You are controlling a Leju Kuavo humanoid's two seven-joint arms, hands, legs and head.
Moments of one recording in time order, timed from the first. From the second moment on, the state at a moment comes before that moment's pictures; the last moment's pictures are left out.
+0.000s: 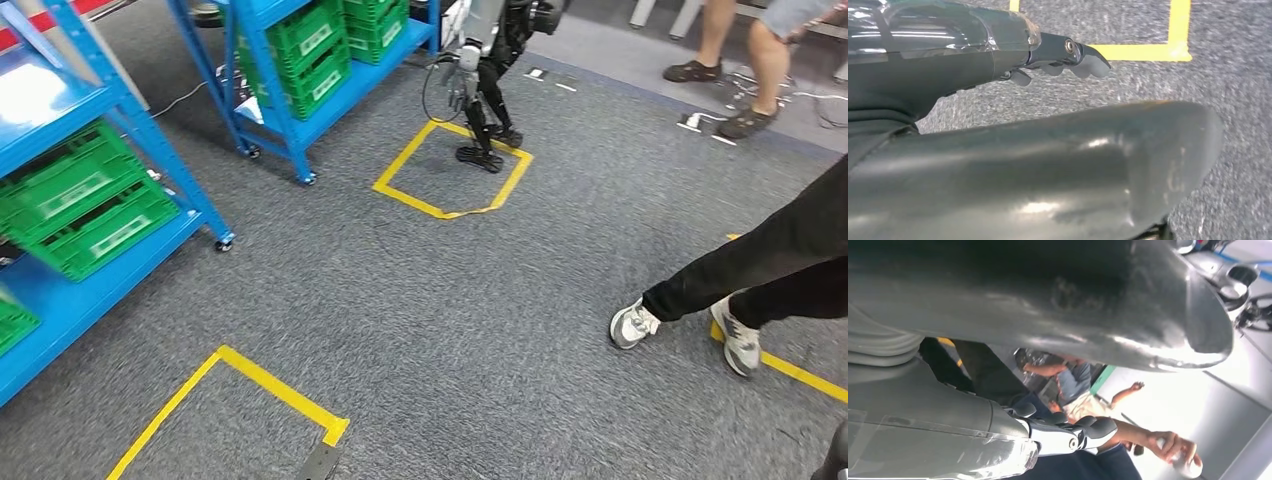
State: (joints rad) left arm -0.11 -0.02 -1.01 -0.22 0.84 0.35 -0.43; right arm 0.14 -0.47 0.23 -2.23 0.34 -0.69 0.08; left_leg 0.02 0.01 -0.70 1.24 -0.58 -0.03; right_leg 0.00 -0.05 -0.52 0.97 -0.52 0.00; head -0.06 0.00
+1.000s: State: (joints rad) left arm -0.11 0.02 -1.02 -0.21 0.87 0.37 -0.40; right arm 0.29 -0.46 -0.09 -2.09 0.21 -0.70 0.05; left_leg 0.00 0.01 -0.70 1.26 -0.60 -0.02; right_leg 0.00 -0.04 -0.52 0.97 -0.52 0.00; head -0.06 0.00
